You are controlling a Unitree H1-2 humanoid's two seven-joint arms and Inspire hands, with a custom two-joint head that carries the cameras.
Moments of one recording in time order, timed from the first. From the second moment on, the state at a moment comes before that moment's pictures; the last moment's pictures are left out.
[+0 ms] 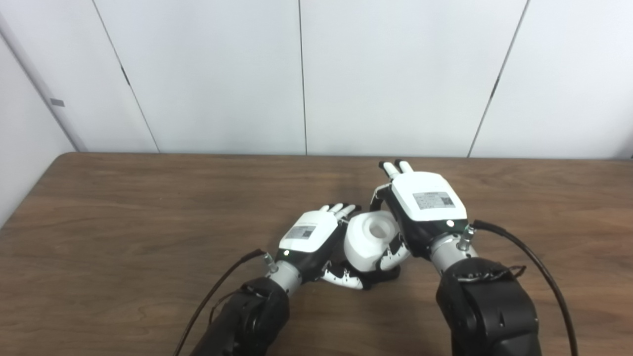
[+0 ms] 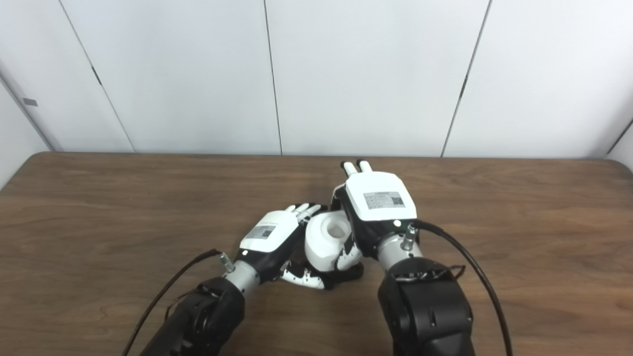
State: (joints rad) left arm -0.30 0.14 -0.41 -0.01 0.84 0.07 -0.21; right arm -0.31 0.10 0.21 -0.55 -1.58 0.11 0.86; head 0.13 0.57
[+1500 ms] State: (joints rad) left arm -0.30 0.14 -0.41 -0.01 0.84 0.08 -0.21; right arm -0.30 0.10 0.23 -0.53 -1.60 0.12 0.82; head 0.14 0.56
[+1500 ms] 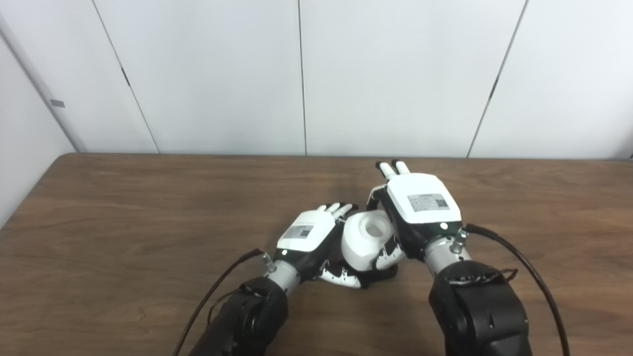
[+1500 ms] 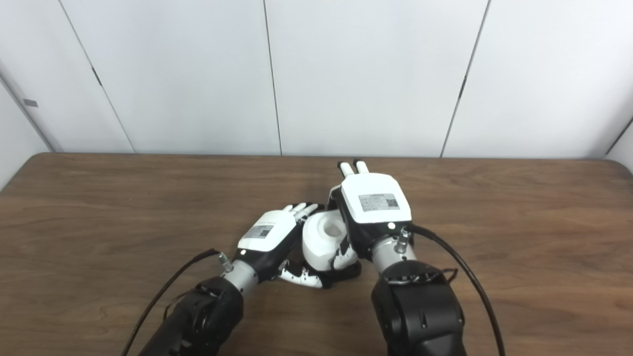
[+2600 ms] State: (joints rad) left arm -0.30 0.14 -0.41 0.00 0.84 0.06 -0.19; right arm -0.23 0.09 0.25 -0.54 -1.58 0.12 0.81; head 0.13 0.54
